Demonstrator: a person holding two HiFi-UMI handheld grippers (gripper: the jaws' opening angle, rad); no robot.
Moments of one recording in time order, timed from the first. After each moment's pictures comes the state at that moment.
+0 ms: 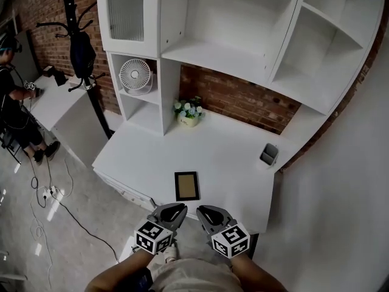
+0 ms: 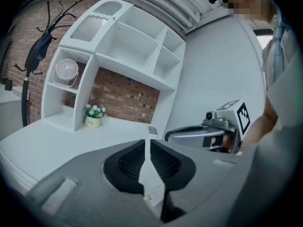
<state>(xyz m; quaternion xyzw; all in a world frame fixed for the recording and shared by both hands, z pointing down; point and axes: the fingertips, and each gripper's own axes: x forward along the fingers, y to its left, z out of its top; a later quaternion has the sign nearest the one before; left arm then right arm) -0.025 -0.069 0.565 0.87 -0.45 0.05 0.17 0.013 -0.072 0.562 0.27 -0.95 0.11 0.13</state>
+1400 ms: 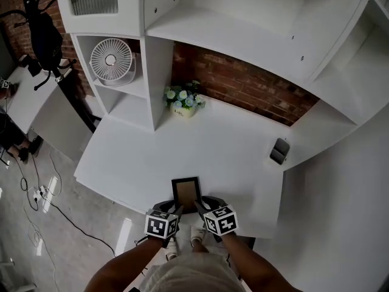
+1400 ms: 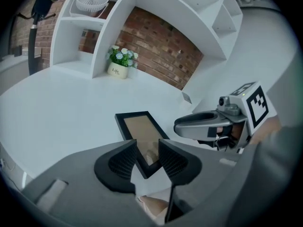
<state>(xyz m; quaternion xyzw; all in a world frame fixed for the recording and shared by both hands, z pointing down) -0.081 -0.189 0.759 0.78 -0.47 0.19 0.38 -0.011 -0.218 0.751 0.32 -0.86 0.25 0.31</state>
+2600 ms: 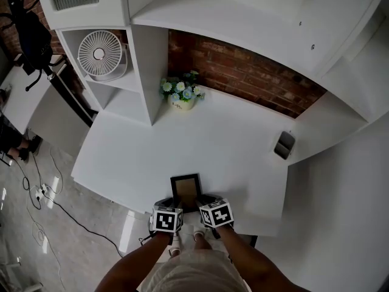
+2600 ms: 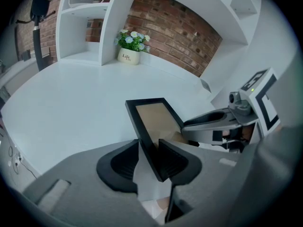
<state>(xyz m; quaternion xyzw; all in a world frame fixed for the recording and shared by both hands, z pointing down) -0.089 -0.200 0.801 0.71 -0.51 0.27 0.41 -0.005 -0.224 0.810 0.32 -0.81 0.31 0.38</state>
